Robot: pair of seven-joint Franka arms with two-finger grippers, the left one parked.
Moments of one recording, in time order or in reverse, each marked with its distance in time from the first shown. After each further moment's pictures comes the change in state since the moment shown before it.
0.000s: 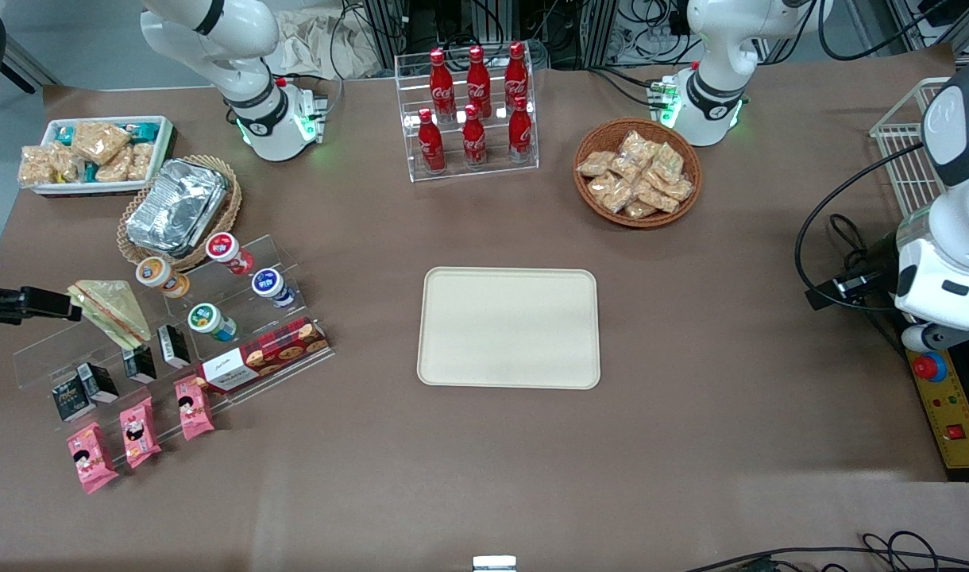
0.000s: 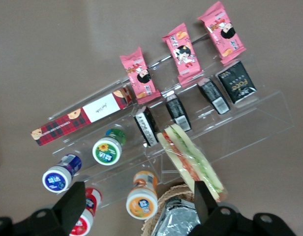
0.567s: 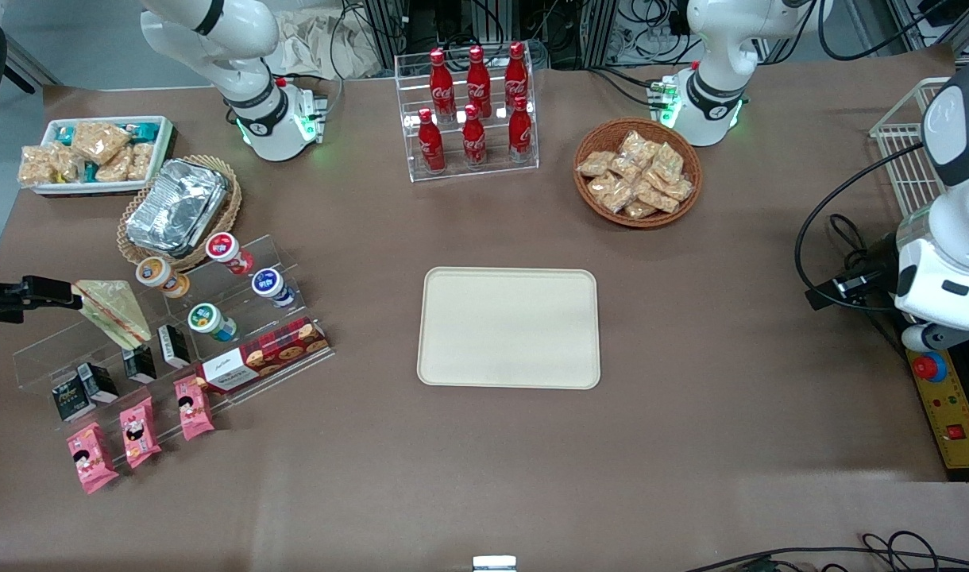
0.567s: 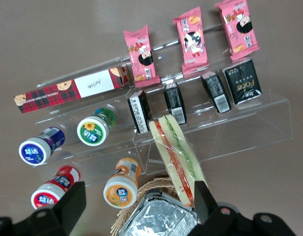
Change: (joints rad) arm -0.012 0.004 -0.008 -0.053 -0.022 -0.012 -0.179
